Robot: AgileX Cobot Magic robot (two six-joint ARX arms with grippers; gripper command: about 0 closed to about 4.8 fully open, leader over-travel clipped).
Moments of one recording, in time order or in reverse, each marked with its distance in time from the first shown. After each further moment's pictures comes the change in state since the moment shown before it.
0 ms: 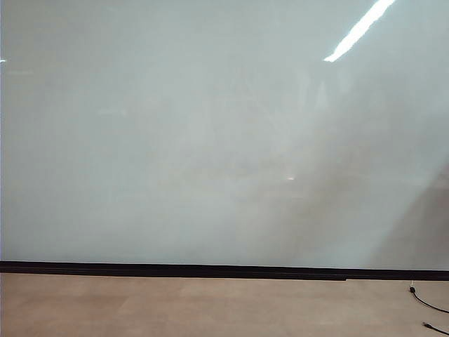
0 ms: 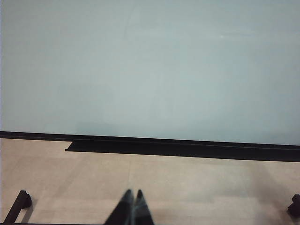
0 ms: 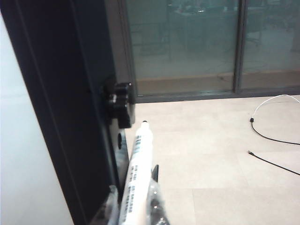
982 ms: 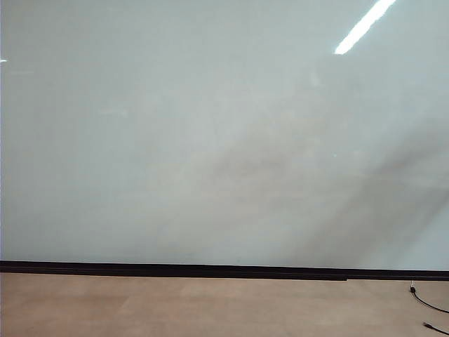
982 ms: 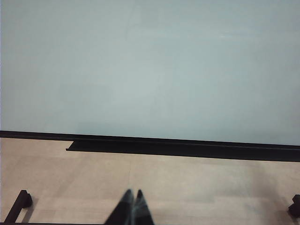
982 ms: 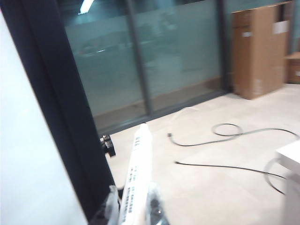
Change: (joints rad) left arm 0.000 0.000 0.000 0.000 0.000 0.000; right arm 0.243 -0.578 -0.417 -0.086 0.742 0.099
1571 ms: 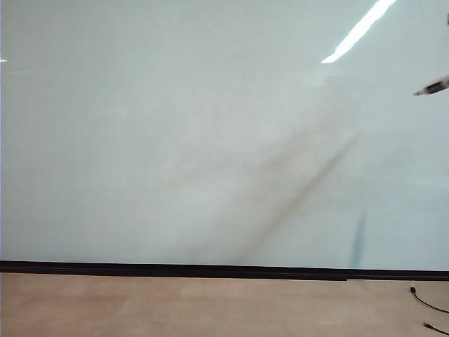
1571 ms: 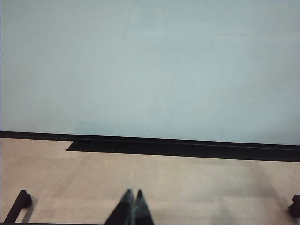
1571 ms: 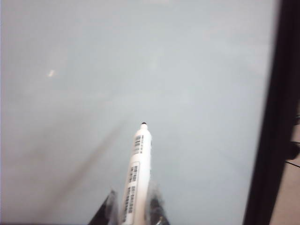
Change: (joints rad) left arm 0.000 0.000 0.000 0.000 0.001 0.000; right arm 0.652 -0.873 -0.040 -0.921 0.156 -0.158
